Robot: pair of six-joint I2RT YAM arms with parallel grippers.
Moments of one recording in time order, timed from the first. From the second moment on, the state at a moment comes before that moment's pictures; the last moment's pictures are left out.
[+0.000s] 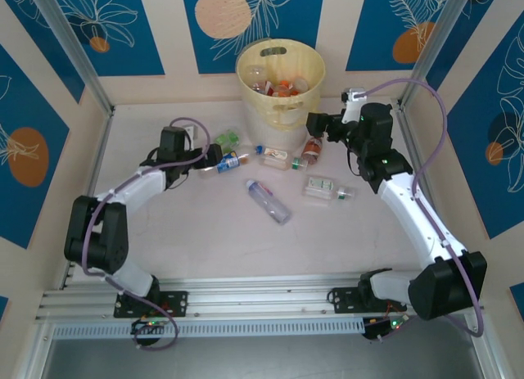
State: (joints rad) left arm -0.24 1.61 1.03 -0.12 0.20 -0.35; right arm 0.23 1.23 1.14 -0.18 -0.13 0.20
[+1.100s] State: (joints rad) left arm -0.38 1.70 1.11 -0.32 0.15 -0.15; right arm 0.20 1.24 1.14 -0.19 -0.13 0.22
